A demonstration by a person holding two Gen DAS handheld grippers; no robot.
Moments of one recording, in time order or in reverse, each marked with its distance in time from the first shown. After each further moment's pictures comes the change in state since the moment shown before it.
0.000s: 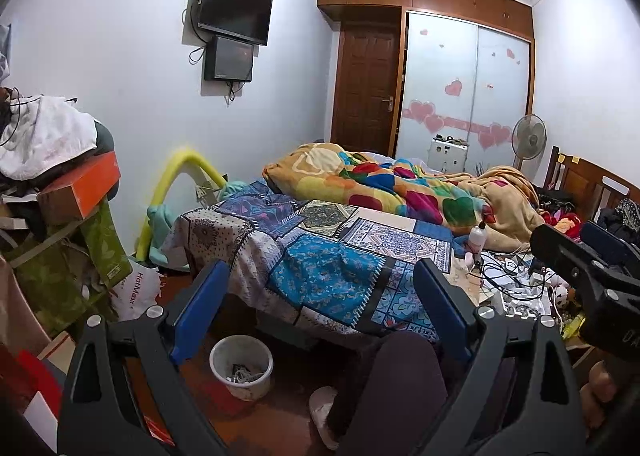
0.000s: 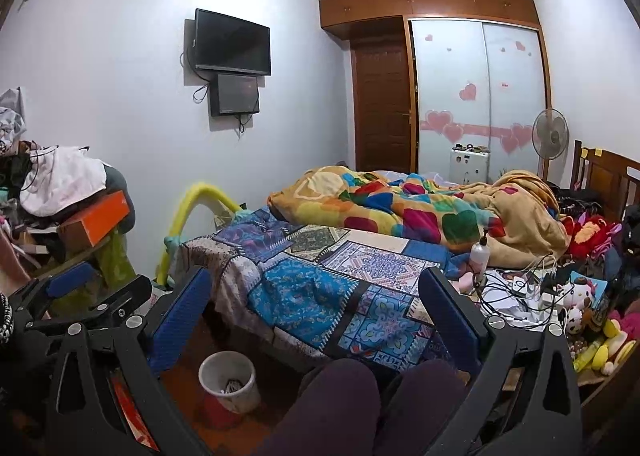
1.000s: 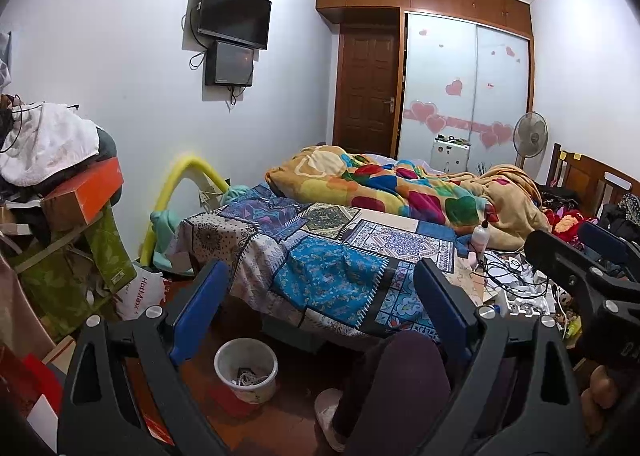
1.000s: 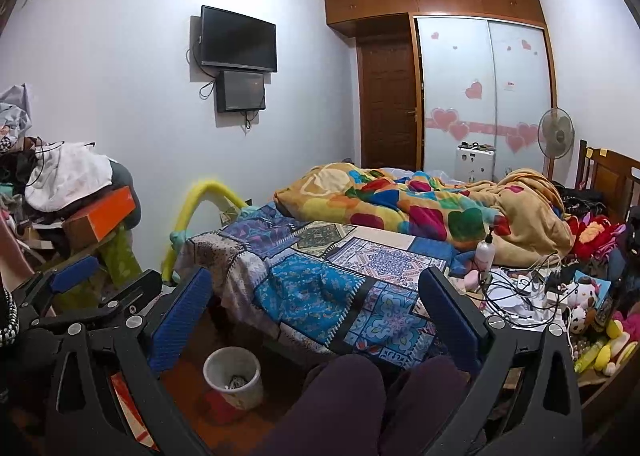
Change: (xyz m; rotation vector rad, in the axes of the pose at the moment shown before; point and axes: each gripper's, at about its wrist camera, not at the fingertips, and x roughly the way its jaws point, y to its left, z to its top) left arm -0.002 -0.002 0.001 0.017 -0.012 0.016; right arm 0.003 0.000 -0.001 -0.015 0.012 0.031
